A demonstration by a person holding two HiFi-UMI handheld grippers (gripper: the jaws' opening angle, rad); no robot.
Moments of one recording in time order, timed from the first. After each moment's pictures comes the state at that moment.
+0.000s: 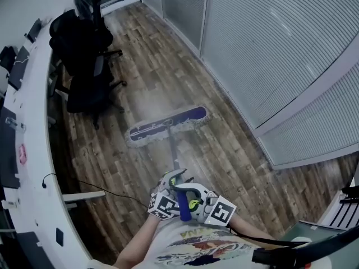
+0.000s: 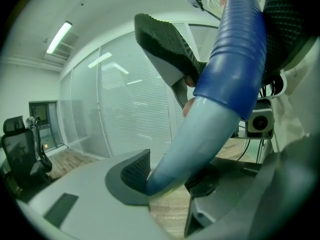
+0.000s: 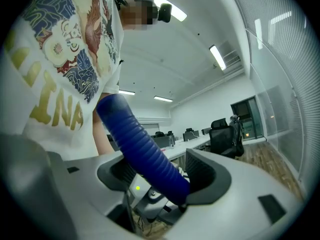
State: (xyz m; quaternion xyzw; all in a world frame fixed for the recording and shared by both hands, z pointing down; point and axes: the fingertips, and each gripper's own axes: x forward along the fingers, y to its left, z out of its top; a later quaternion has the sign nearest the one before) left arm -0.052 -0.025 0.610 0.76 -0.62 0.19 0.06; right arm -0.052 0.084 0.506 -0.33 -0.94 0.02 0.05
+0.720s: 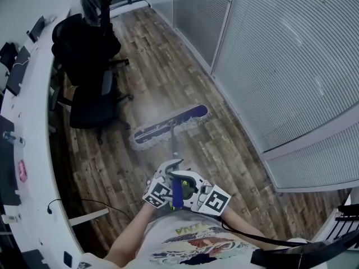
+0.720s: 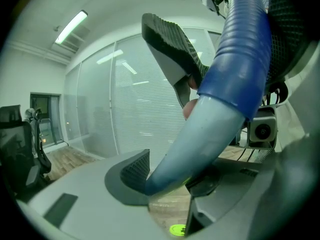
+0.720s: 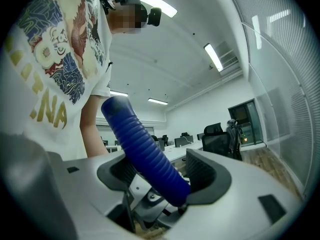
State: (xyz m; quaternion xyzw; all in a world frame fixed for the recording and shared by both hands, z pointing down) left arm -0.333 -0.115 0.584 0.76 -0.62 0.15 0.07; right arm -0.343 -0.005 0.454 -0.30 -0.95 0.05 -0.06
